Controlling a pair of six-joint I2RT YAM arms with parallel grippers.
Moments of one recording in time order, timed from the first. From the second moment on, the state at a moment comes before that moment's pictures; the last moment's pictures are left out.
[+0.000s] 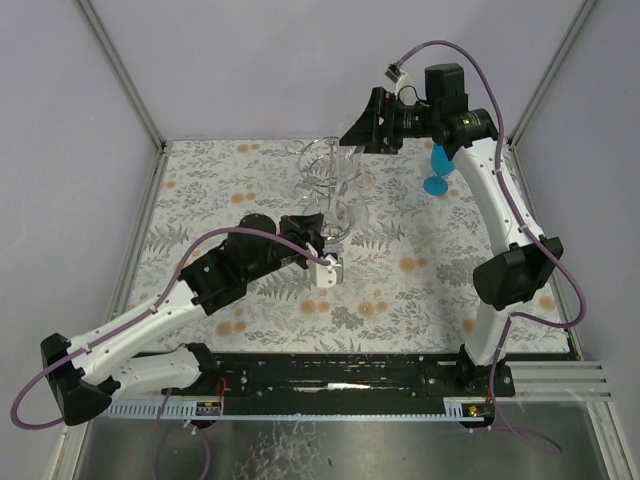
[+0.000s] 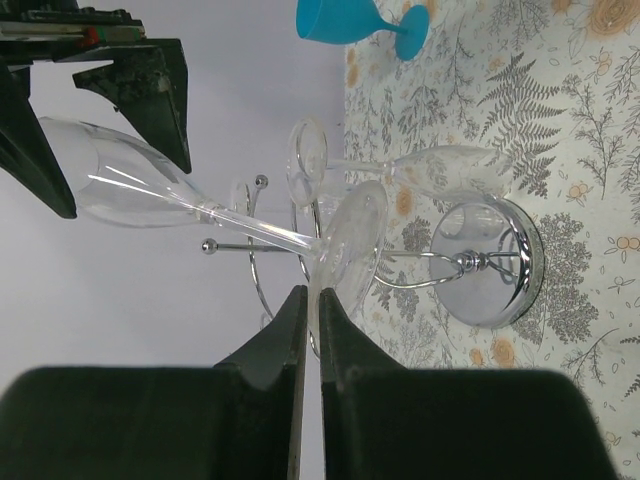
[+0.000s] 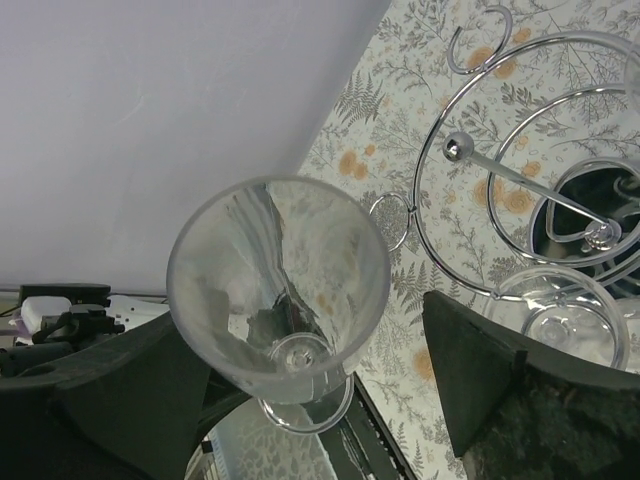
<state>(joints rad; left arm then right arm) -0.90 1.04 0.98 -0.20 0.04 1.20 0.30 1.86 2.10 -0.76 -0.88 0.51</state>
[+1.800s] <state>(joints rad) -0.91 1.04 0.96 -0.15 -0.05 1.17 0.21 1.91 2.25 -0.92 -0.86 0.45</state>
